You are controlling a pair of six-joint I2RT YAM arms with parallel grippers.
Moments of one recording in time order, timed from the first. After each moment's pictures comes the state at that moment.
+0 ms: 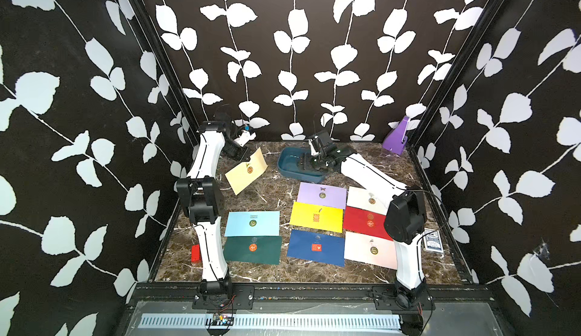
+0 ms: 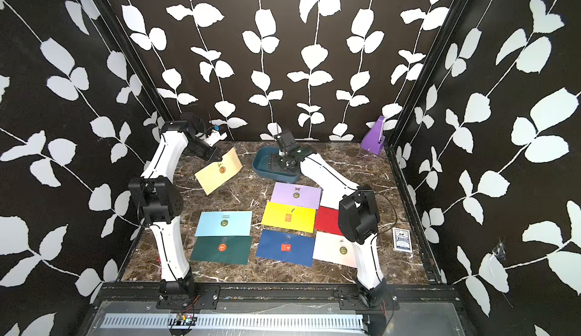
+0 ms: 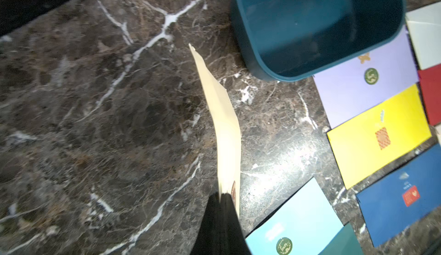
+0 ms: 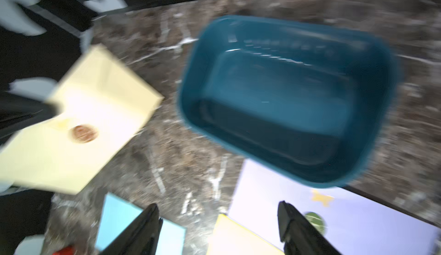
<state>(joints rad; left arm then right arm) -0.02 2.14 2.19 -1.27 0.34 0.53 0.59 2.05 1.90 -0.74 -0.01 0.56</state>
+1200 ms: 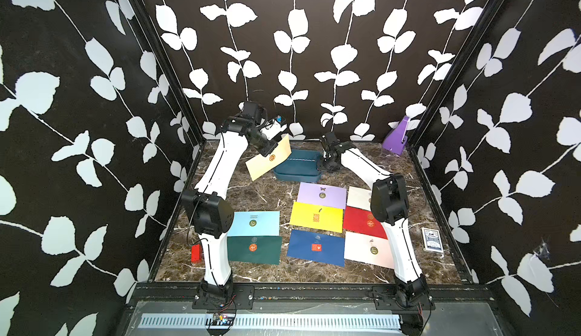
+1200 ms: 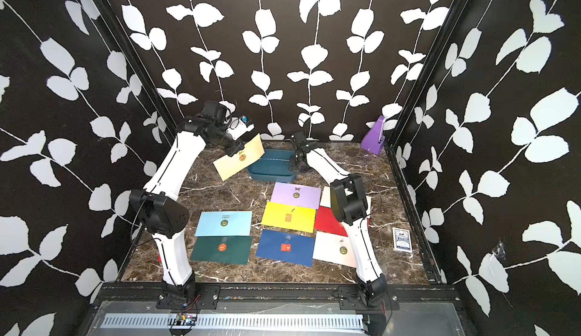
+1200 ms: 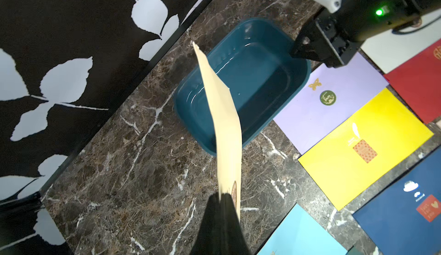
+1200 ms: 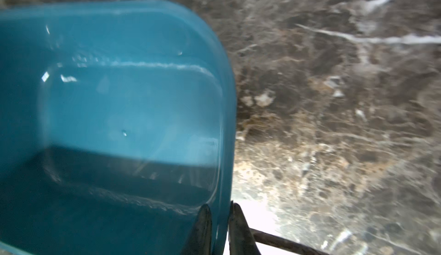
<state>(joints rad) -0.29 1.98 2.19 -1.18 0.24 0.61 0.47 2.36 2.13 -0.86 -0.04 0.47</state>
